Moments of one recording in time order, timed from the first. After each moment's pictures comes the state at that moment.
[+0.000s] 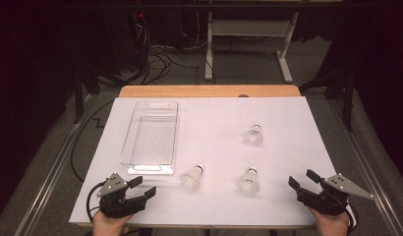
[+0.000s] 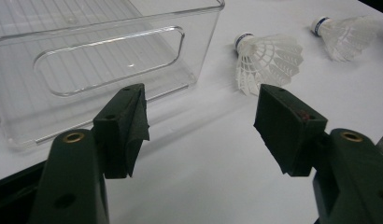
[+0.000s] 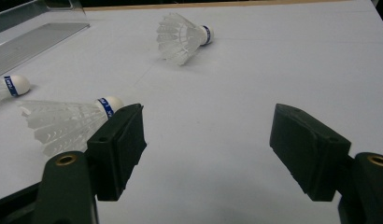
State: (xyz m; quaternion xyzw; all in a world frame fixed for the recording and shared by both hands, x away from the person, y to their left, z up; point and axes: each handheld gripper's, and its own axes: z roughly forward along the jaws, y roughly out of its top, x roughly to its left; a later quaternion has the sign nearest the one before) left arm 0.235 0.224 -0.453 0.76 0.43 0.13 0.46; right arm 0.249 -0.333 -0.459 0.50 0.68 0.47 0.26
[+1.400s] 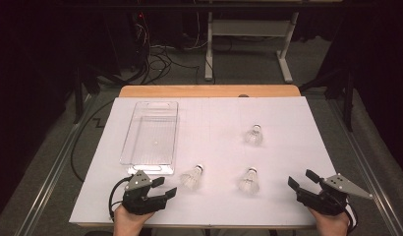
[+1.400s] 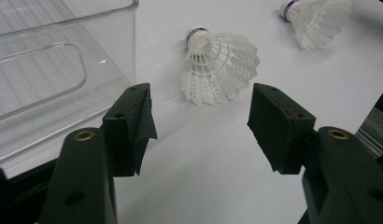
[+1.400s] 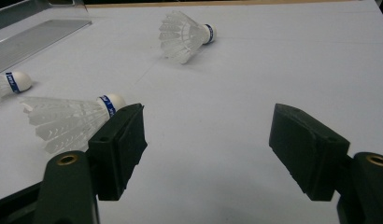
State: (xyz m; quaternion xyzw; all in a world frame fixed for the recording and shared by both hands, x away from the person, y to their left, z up) left arm 0.248 0.170 -0.450 0.80 0.40 0.09 0.44; right arm 0.249 -0.332 -0.460 0.49 0.68 0.47 0.26
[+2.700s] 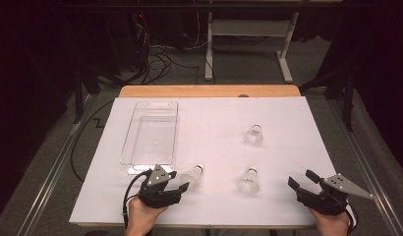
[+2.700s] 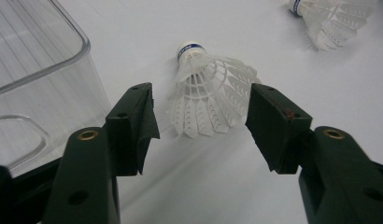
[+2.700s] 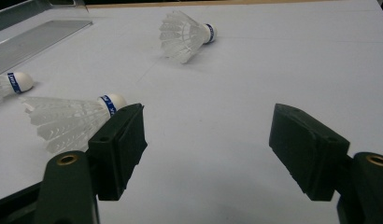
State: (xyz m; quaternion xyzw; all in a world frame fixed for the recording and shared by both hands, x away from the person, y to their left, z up) left arm 0.265 0.135 -0.448 0.82 0.38 0.13 0.41; right arm 0.249 -0.333 -0.460 0.49 0.68 0.47 0.26
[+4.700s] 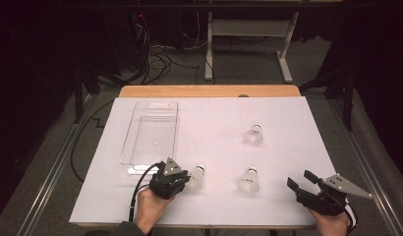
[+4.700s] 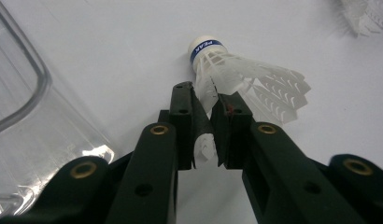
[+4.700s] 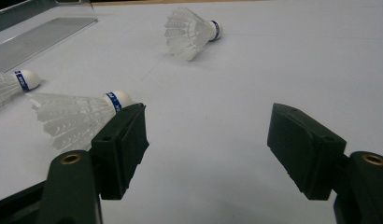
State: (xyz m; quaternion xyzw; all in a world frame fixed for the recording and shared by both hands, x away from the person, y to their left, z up) left arm 0.292 0.114 -0.455 0.85 0.37 0.13 0.35; right arm 0.249 -0.331 -0.461 0.49 0.69 0.47 0.25
